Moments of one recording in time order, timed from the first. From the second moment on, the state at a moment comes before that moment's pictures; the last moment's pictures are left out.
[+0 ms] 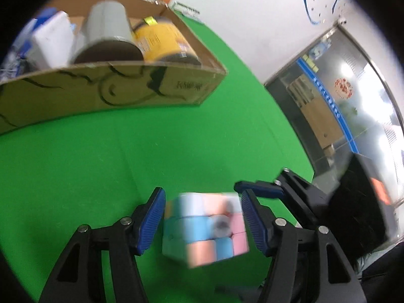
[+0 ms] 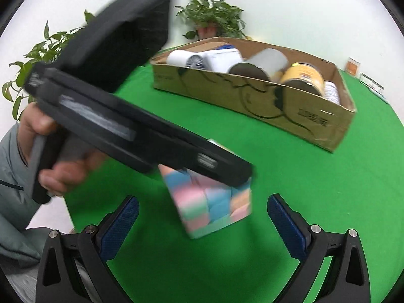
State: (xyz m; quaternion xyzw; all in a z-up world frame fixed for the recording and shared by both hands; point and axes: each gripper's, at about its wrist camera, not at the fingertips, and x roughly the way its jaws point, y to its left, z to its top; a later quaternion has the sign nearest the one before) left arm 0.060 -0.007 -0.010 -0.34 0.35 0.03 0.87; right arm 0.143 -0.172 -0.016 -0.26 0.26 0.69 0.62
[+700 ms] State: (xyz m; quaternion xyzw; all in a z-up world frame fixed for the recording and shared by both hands) left arm 0.024 -0.015 -0.054 -0.50 0.35 0.01 0.80; right arm 0.159 -0.181 -0.031 -0.27 0.31 0.64 0.65
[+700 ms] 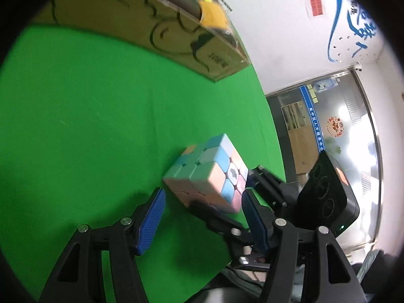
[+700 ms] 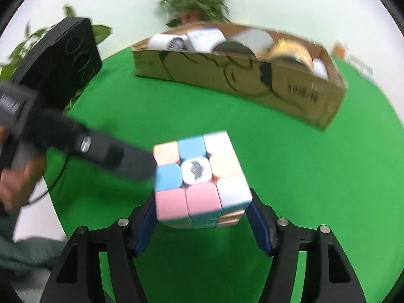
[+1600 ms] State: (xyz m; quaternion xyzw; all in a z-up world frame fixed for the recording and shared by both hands) left arm 0.002 0.035 0.028 -0.49 0.25 0.02 0.84; right arm 0.172 -0.147 0.044 -0.09 0.30 0.67 0.68
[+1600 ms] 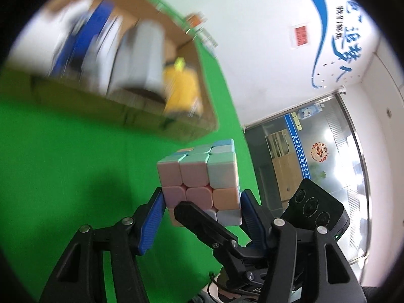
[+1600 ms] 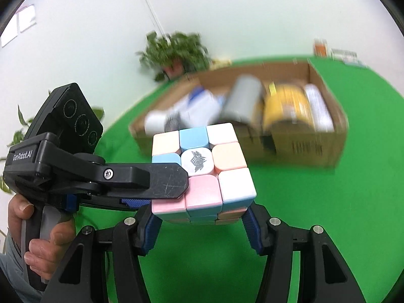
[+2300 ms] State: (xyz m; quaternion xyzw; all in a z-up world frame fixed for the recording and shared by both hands) left arm 0.094 0.124 0.074 -0.46 0.30 0.06 0.84; right arm 0.252 -0.032 0.084 -0.06 0.34 0.59 0.73
